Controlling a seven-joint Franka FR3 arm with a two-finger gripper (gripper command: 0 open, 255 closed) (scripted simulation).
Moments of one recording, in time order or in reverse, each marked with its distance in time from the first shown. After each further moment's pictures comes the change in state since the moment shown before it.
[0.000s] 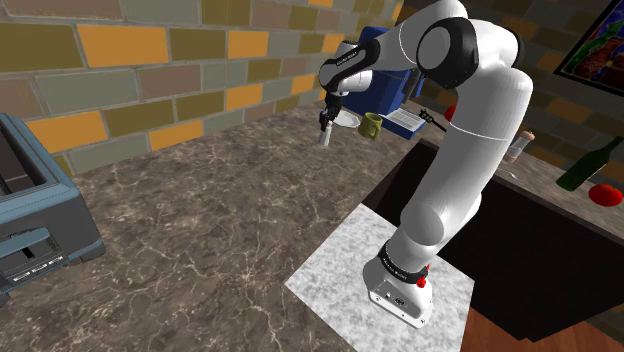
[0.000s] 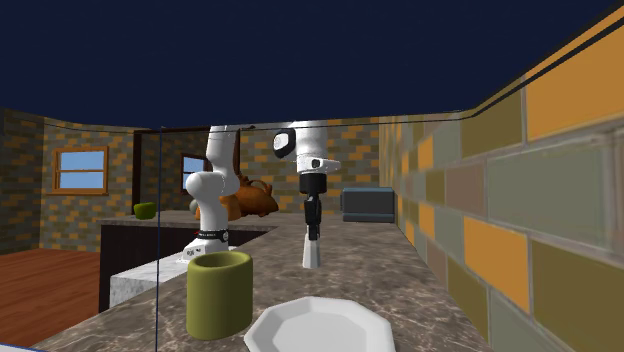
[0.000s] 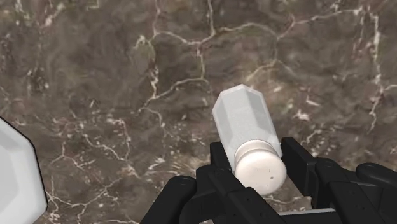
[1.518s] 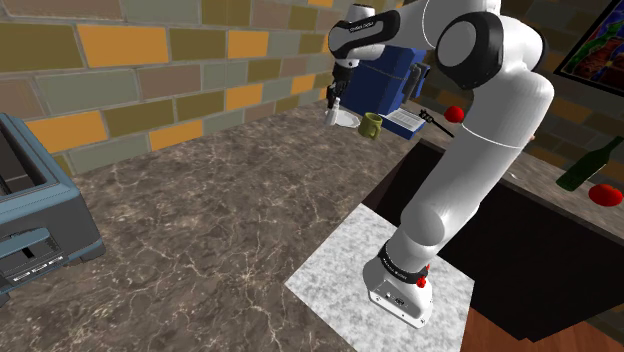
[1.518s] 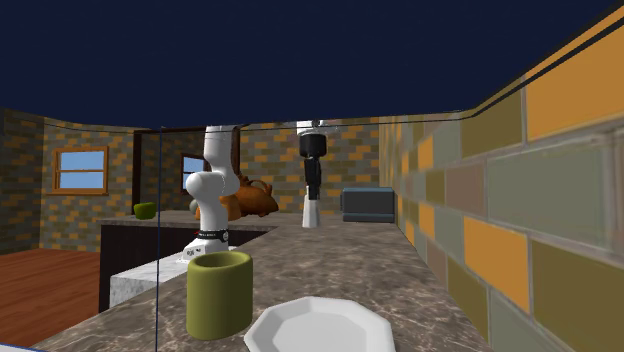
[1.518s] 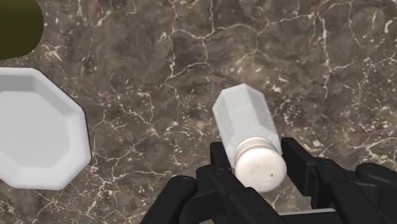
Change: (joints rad) arm 0.010 -0.112 -0.005 0.141 -0.034 -0.249 0.010
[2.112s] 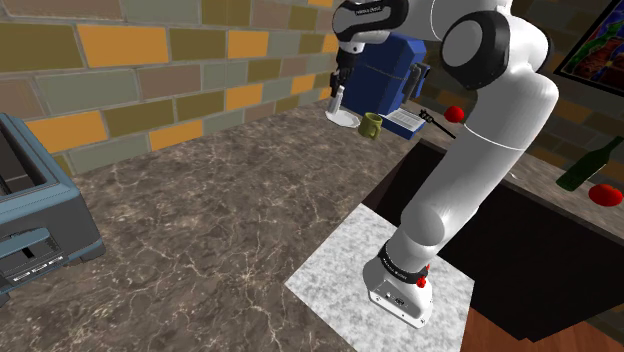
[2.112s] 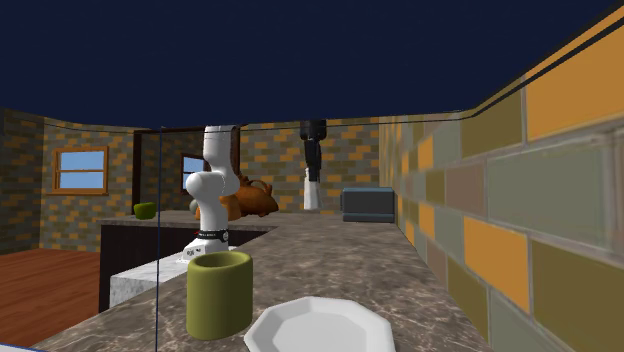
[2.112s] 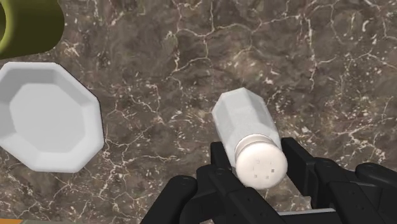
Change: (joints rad) arm 0.002 -0.024 0.001 0.094 -0.005 -0.117 -0.002
